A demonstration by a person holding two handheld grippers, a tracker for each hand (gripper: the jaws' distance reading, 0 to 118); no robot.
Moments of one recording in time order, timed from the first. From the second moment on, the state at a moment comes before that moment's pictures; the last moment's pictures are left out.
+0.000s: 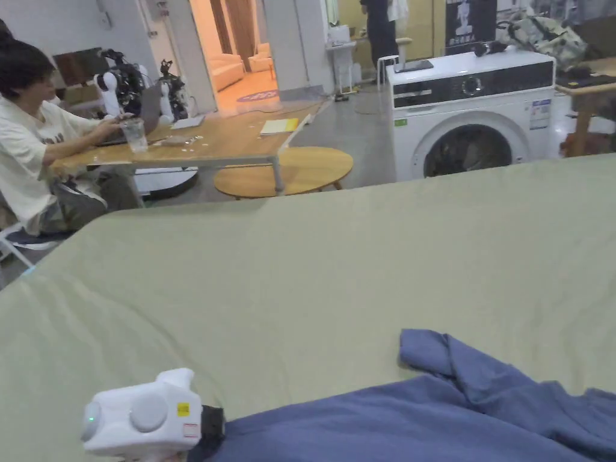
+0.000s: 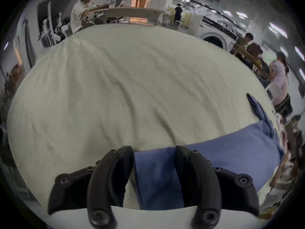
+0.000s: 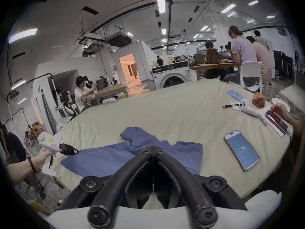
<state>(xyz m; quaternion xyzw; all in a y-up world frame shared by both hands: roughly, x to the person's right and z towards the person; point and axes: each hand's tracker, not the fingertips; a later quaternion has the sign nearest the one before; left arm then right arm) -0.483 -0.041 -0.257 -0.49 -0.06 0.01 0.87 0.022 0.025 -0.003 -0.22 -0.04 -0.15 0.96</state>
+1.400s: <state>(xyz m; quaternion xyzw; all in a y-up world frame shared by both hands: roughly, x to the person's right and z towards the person) -0.490 0.295 -0.225 -0.05 -0.12 0.06 0.99 0.055 0.263 -0.169 -0.10 -0.06 -0.10 0.99</state>
